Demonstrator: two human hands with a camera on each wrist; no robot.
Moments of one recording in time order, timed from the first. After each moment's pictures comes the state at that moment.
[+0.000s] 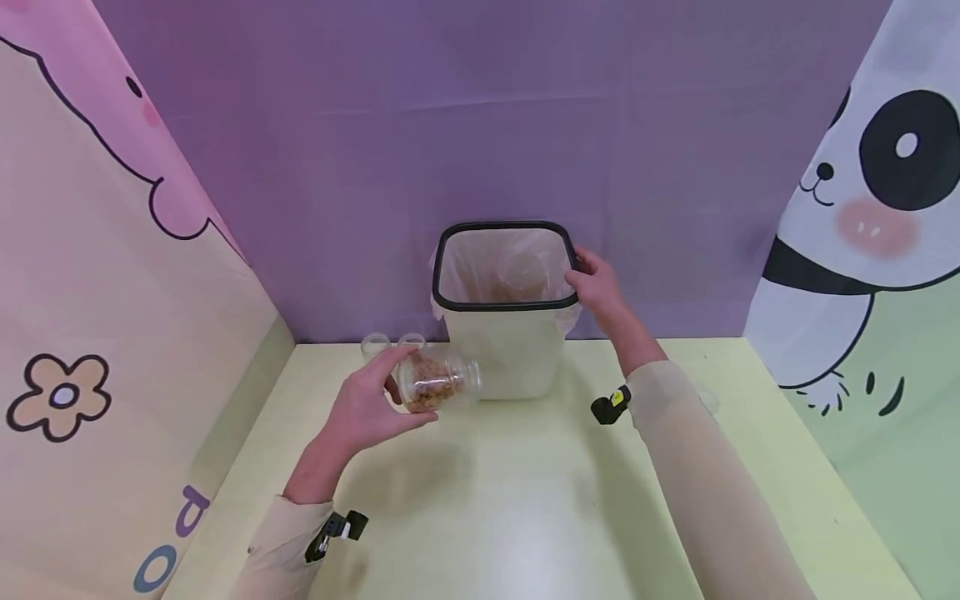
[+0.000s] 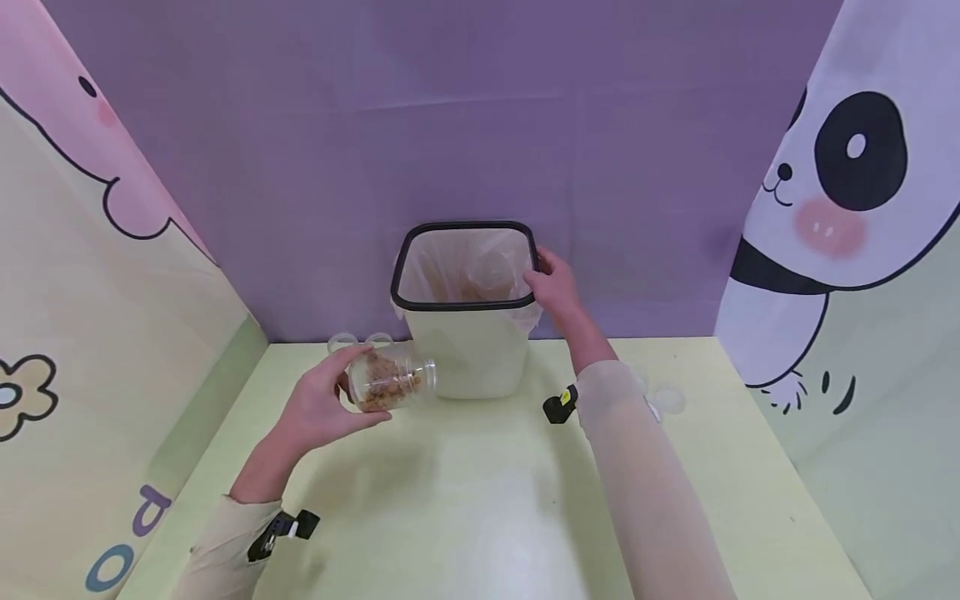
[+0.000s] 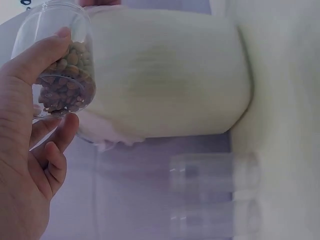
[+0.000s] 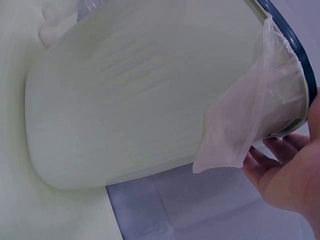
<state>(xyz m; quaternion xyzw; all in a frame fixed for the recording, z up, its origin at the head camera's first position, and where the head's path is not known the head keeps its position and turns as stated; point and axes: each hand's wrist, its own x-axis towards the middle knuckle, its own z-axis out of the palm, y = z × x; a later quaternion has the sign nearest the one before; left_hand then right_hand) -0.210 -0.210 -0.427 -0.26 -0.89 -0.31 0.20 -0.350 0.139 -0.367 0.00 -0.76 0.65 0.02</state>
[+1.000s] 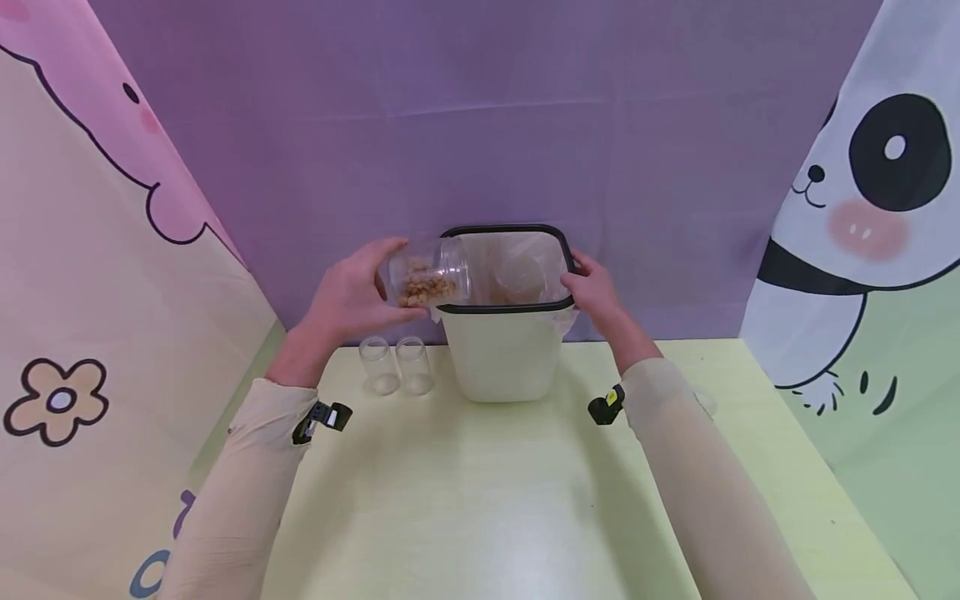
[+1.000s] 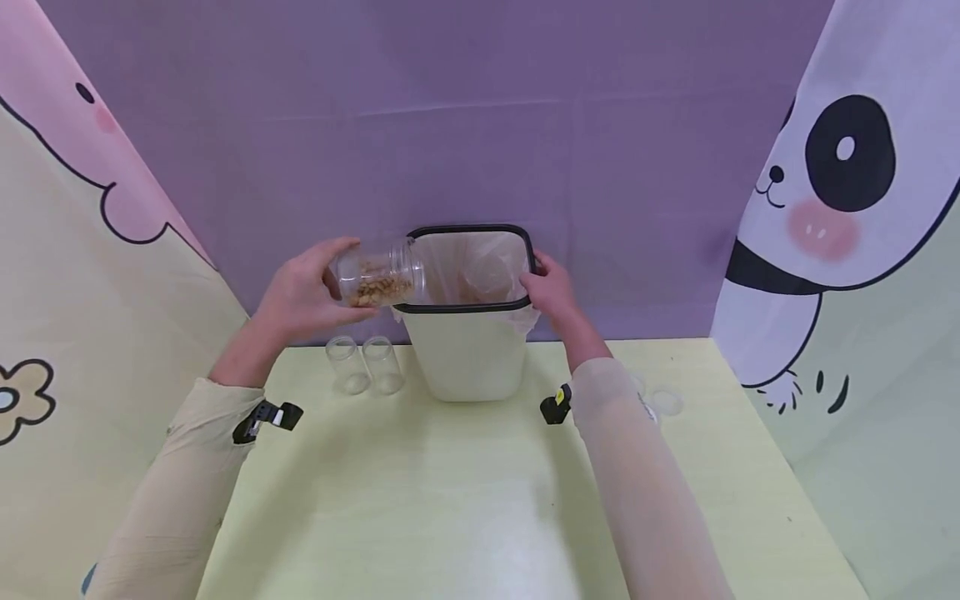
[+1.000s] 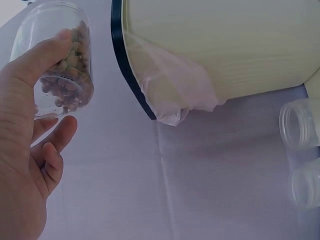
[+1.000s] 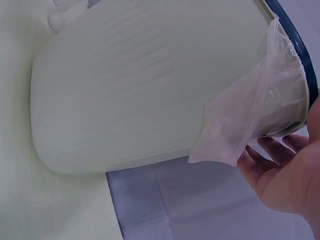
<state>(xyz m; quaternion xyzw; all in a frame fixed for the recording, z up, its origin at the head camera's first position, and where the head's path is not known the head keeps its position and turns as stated) -0.293 -0.213 -0.305 -0.29 -0.90 -0.22 0.24 -0.355 0.137 -0.361 -0.02 -0.78 0.62 0.01</state>
